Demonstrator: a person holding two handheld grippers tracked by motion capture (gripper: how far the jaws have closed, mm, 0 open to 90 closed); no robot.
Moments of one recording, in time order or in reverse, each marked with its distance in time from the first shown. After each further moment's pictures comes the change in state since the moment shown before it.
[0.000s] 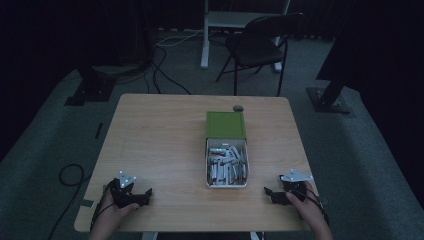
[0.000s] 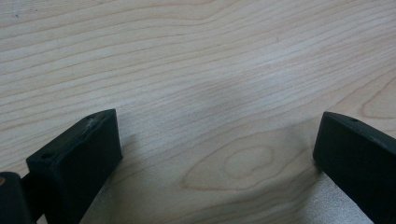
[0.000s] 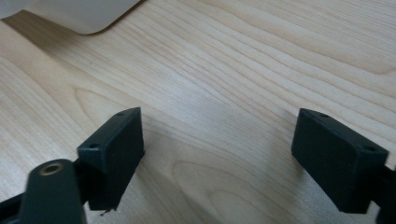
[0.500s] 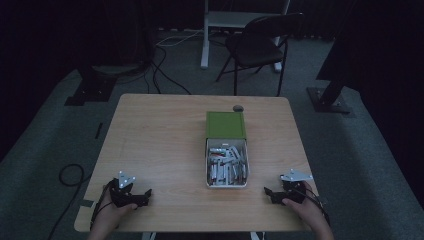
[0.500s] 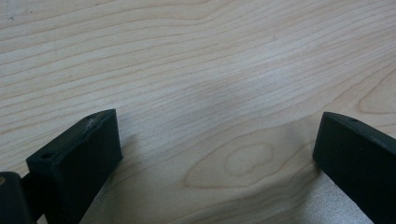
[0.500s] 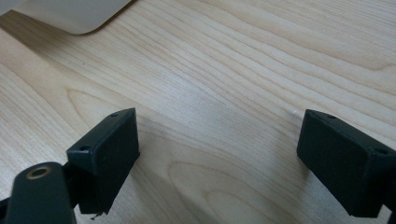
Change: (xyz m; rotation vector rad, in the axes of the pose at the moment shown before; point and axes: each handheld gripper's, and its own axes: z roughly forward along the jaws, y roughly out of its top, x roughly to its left) left arm 0.003 -0.001 -0.001 -0.004 -0.023 0.017; right arm 0.000 0.000 0.001 0.008 -0.012 0.010
